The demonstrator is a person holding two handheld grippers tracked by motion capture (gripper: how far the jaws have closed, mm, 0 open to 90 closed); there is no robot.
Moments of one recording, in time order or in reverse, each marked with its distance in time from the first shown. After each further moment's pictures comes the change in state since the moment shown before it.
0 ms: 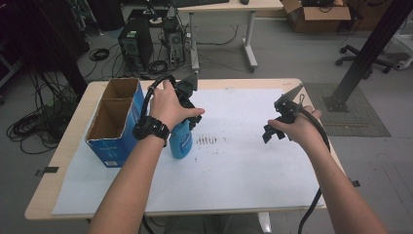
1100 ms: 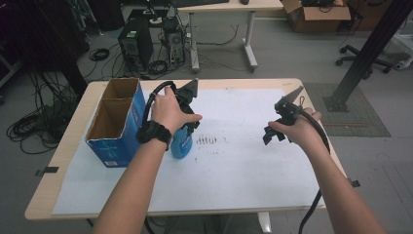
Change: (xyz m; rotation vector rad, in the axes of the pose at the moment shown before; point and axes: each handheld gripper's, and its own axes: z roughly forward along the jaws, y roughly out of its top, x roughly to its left) left arm 0.001 -0.001 0.016 0.046 -0.009 -0.001; right arm -0.004 -0.001 0.006 0.007 0.003 0.005
